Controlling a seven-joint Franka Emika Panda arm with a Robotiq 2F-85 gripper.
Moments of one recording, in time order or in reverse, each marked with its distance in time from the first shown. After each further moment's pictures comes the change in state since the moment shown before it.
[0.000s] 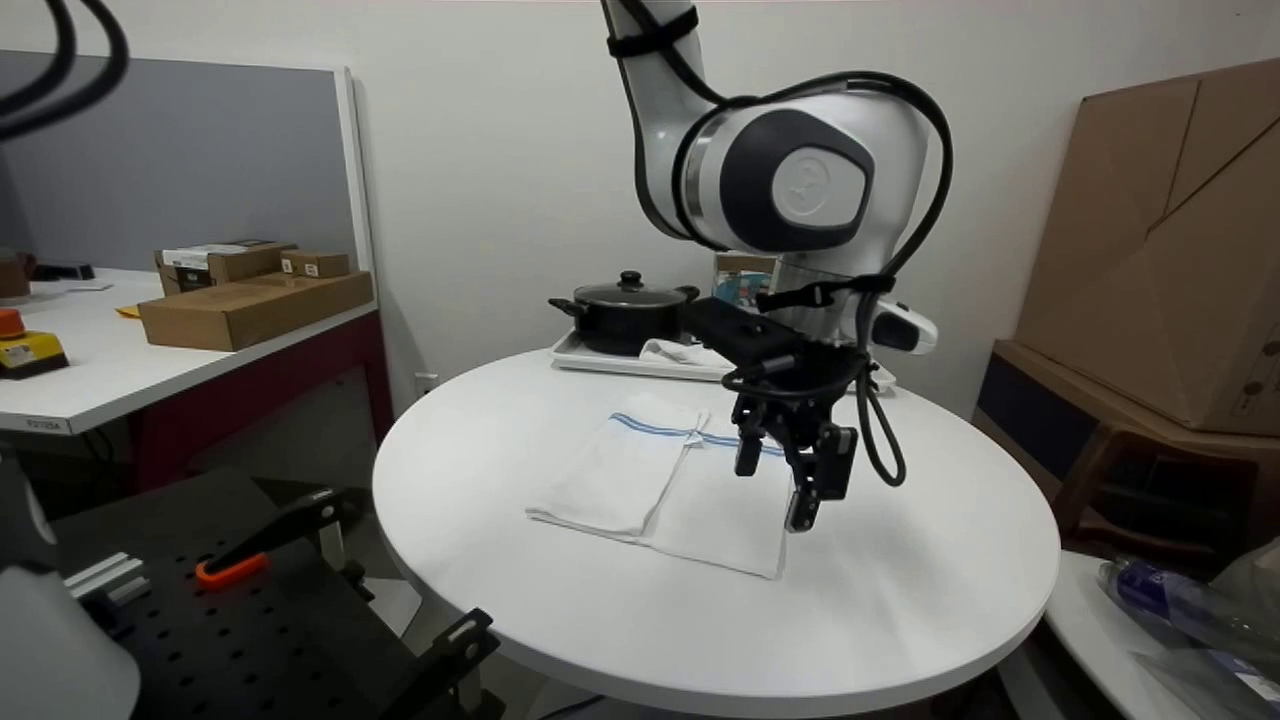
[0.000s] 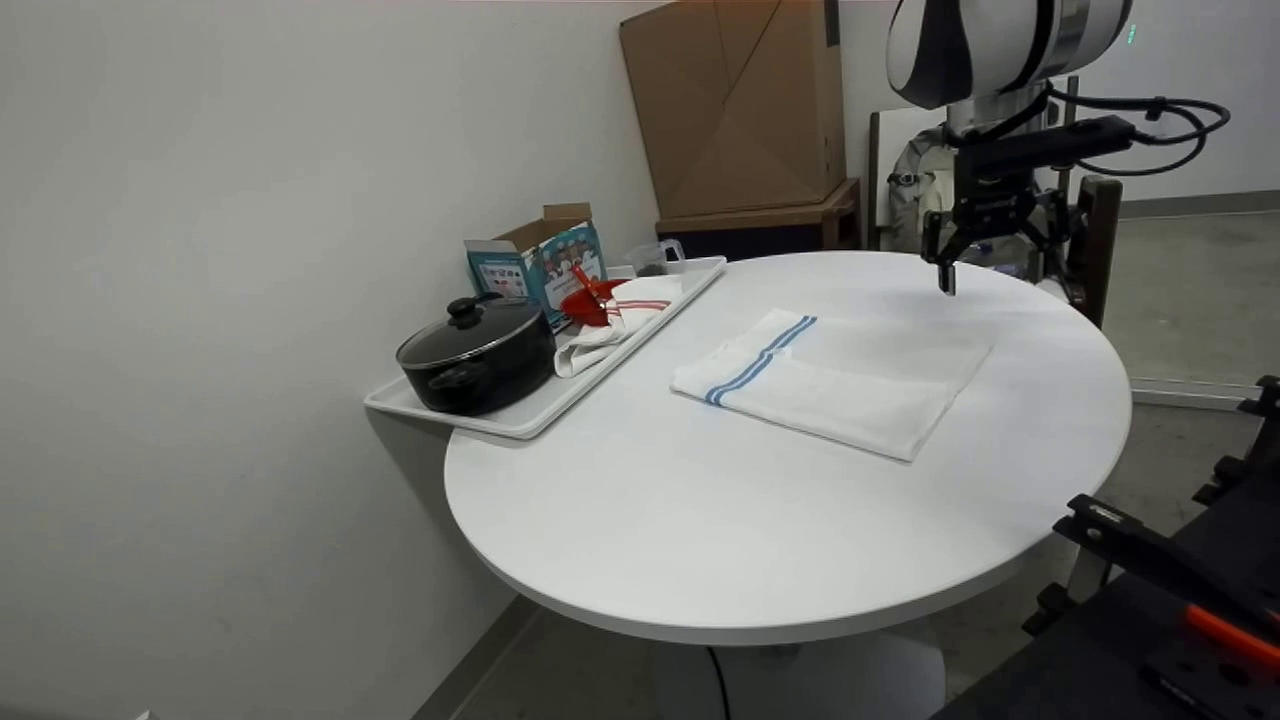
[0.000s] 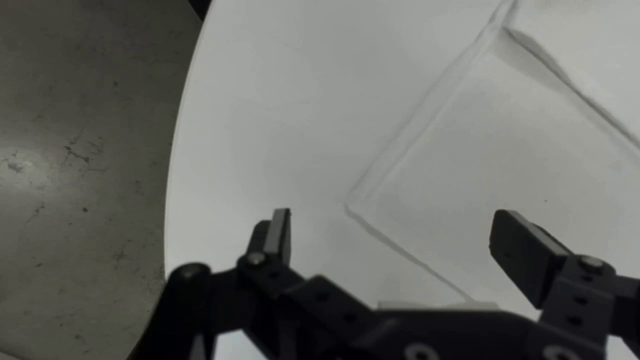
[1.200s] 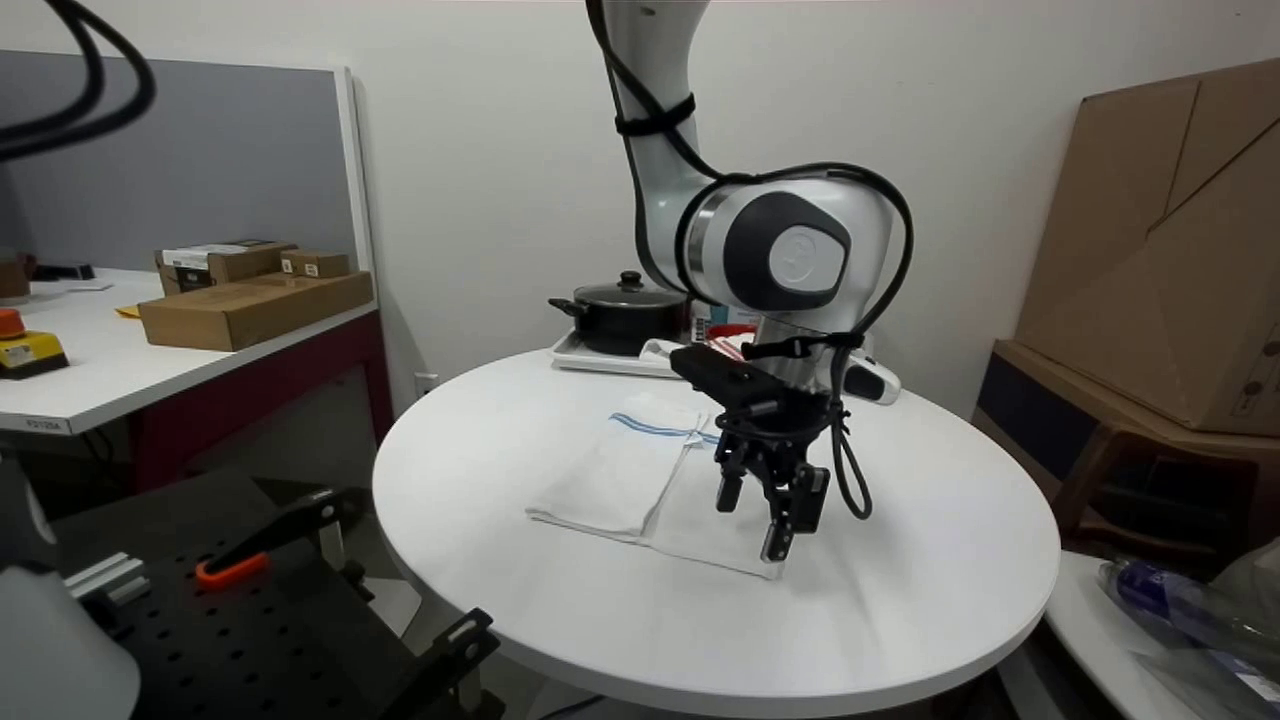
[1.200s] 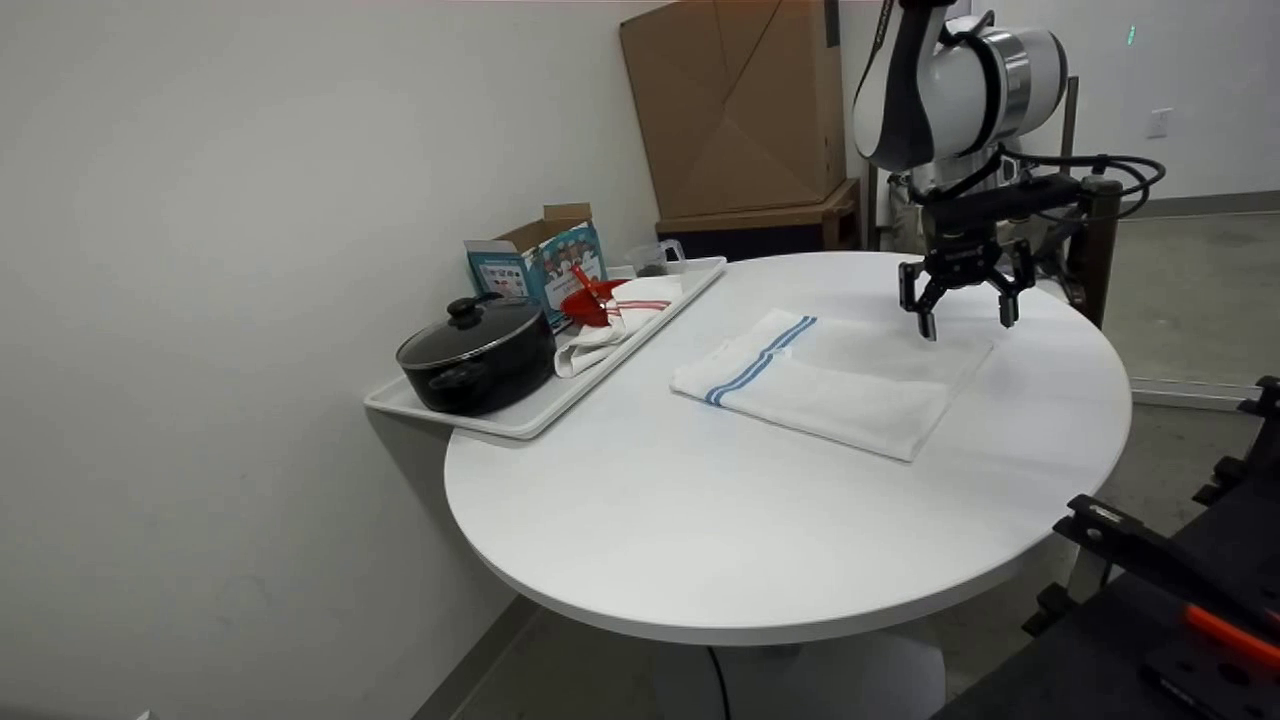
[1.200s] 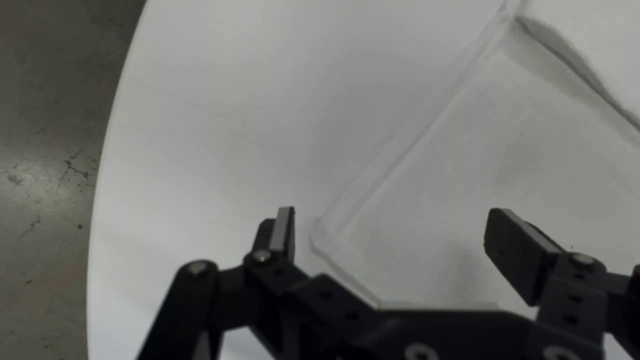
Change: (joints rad) arm 0.040 0.171 0.013 0.129 -0.015 -0.041 0.040
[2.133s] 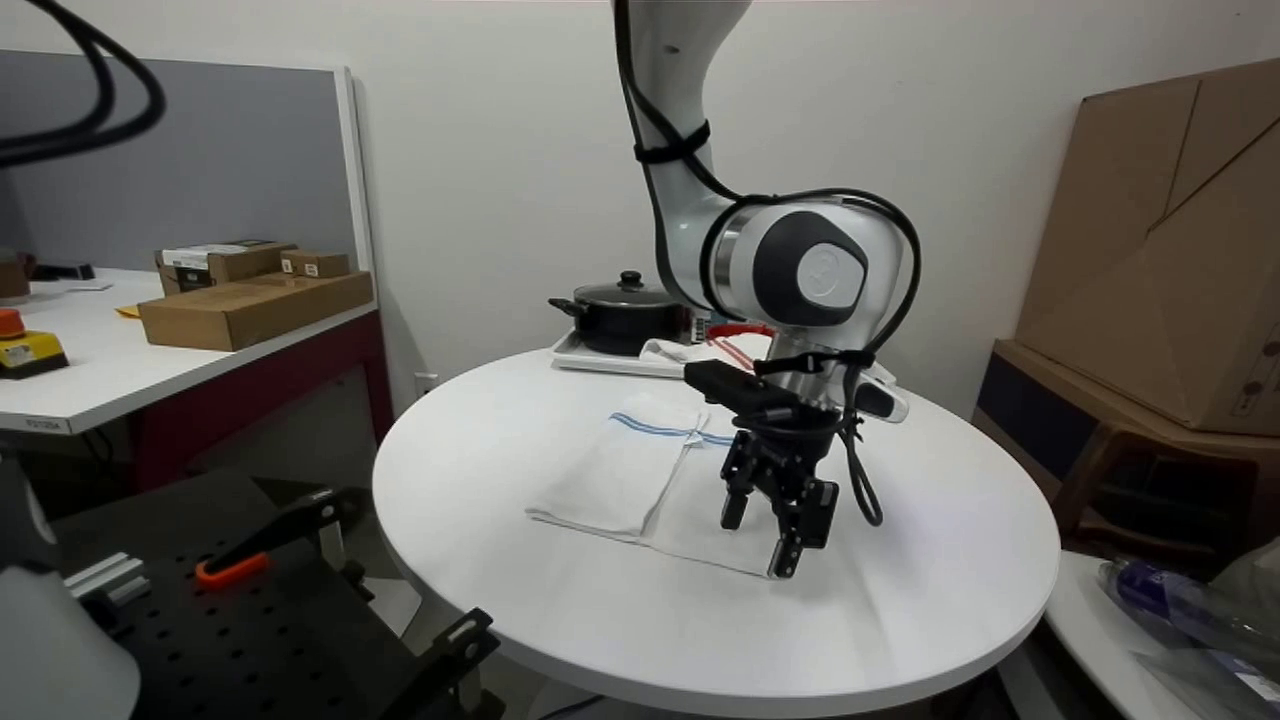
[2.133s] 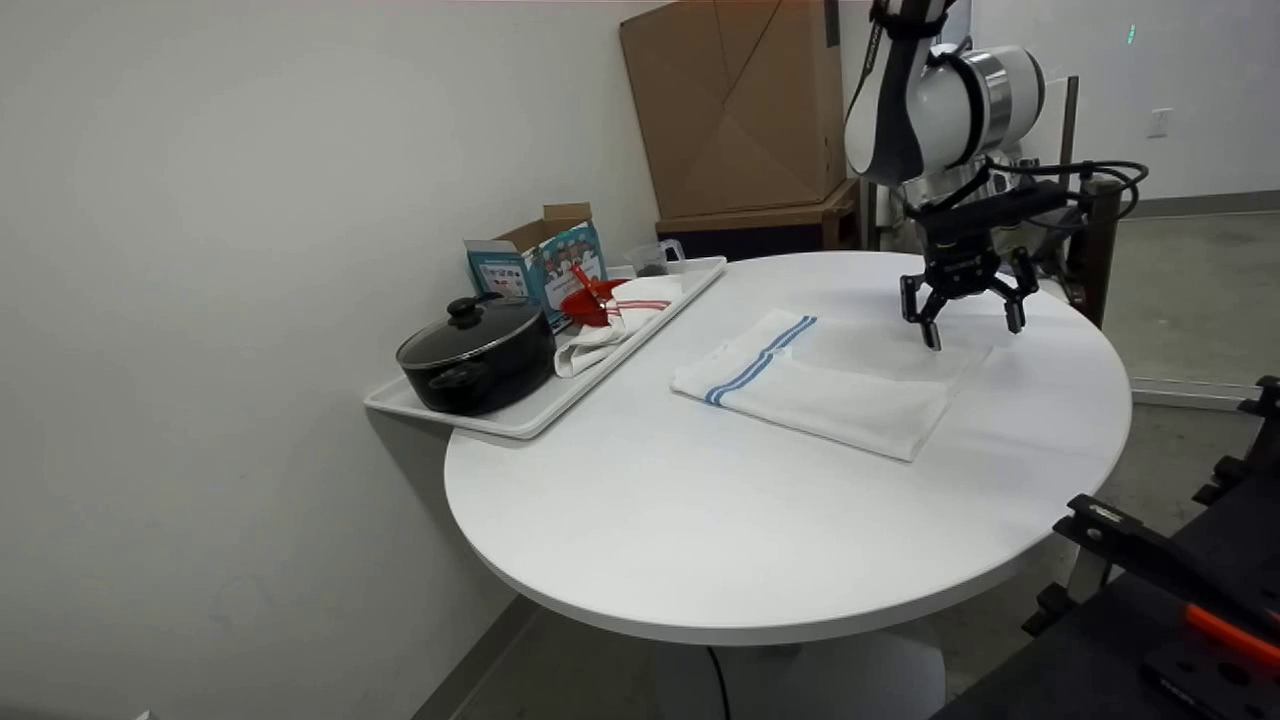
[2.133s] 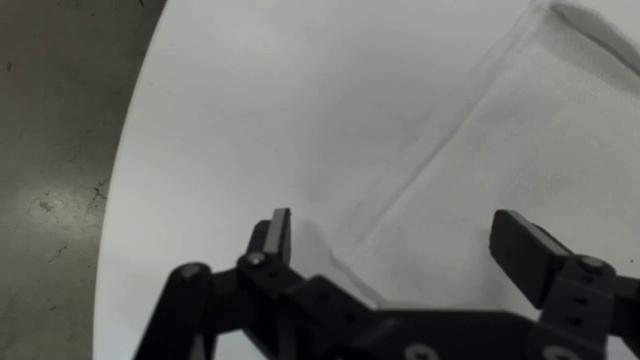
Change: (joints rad) arm 0.014 0.086 -0.025 0.114 -0.036 -0.125 0.053
